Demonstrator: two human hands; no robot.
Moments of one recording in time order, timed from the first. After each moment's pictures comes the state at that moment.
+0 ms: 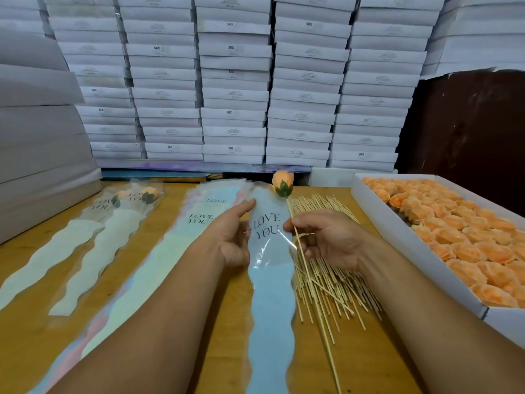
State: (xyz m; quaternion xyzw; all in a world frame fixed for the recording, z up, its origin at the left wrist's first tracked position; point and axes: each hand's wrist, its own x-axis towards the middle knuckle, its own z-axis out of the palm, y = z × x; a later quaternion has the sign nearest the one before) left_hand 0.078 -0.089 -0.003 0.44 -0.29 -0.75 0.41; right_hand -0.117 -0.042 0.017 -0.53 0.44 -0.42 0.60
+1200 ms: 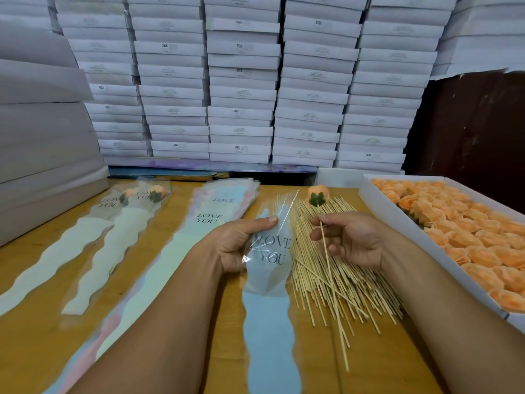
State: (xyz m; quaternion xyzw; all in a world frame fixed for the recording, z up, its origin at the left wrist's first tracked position) left_hand 0.099 -0.085 -0.015 0.36 -0.41 -0.76 0.35; right_hand -0.139 -0.059 0.012 -0.43 0.48 -0.43 0.63
